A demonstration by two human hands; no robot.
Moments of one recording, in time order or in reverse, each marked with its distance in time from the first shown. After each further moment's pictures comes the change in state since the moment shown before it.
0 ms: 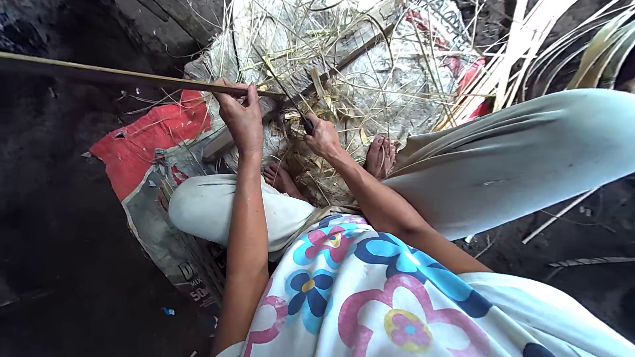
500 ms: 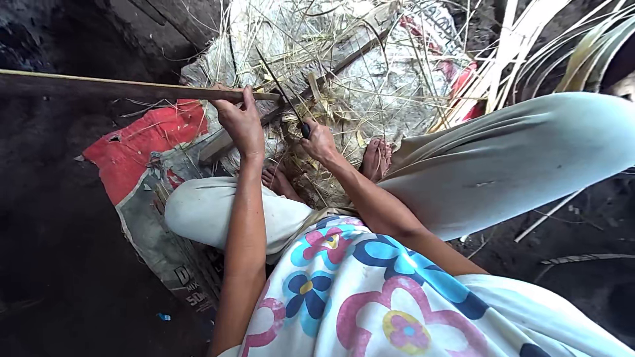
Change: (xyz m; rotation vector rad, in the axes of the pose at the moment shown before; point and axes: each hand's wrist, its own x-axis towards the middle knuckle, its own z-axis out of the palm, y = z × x) left_hand -0.002 0.005 0.008 0.052 0.126 -0.030; right_hand -0.003 -0.003 0.002 0.004 0.025 0.025
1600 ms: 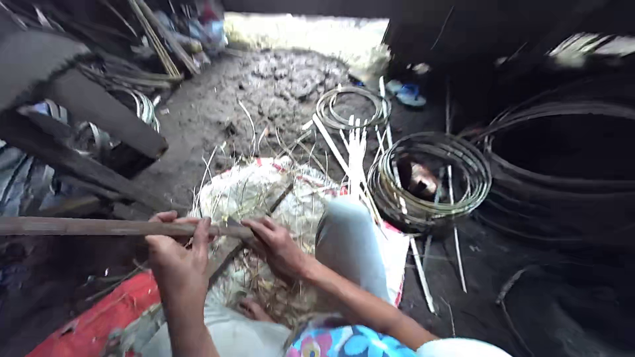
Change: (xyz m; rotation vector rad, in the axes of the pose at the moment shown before) left_hand 0.033 0.125 -0.106 -0.380 -0.316 0.204; right_hand -0.092 -0.068 -0.076 0.154 0.686 -0.907
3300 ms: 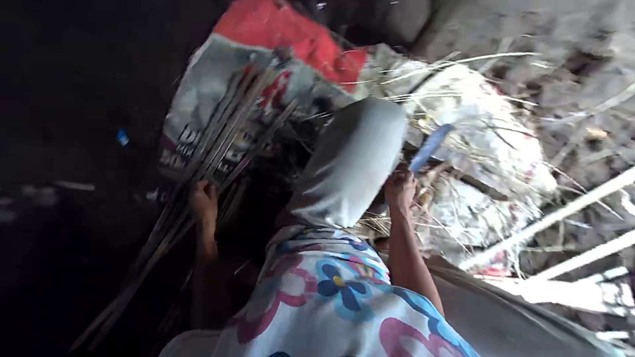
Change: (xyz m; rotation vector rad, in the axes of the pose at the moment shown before) left_hand -0.473 -0.102 -0.130 0.666 0.576 -1.384; right_hand -0.069 0.120 0.083 -0.448 -0.812 0.486
